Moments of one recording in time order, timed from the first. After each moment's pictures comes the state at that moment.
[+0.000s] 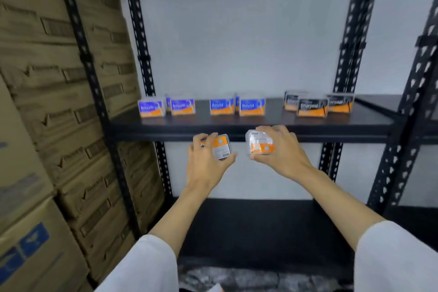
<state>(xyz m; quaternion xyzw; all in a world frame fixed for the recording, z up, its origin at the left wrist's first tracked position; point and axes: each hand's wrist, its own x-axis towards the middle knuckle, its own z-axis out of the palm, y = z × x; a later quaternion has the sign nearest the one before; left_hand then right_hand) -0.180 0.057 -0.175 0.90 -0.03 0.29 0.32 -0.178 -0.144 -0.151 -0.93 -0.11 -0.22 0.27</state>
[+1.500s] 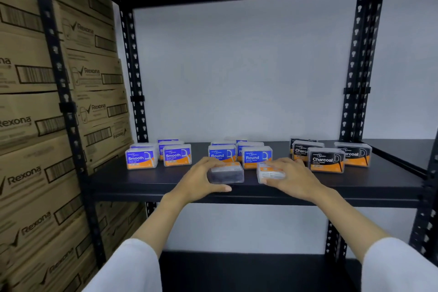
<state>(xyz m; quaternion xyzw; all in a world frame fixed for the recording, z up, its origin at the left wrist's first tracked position) -0.026 0.109 -0.116 0.90 -0.24 0.13 0.33 -0.050 -0.172 -0.105 -0.97 -0.08 -0.14 0.18</state>
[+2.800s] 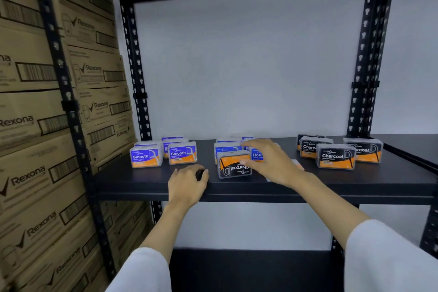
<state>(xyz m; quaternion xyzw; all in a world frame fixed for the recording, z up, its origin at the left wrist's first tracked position) -0.029 0.130 -0.135 0.93 -0.03 0.29 0.22 -0.039 -0.106 -0.077 -0.90 -0.25 -0.22 0.29</state>
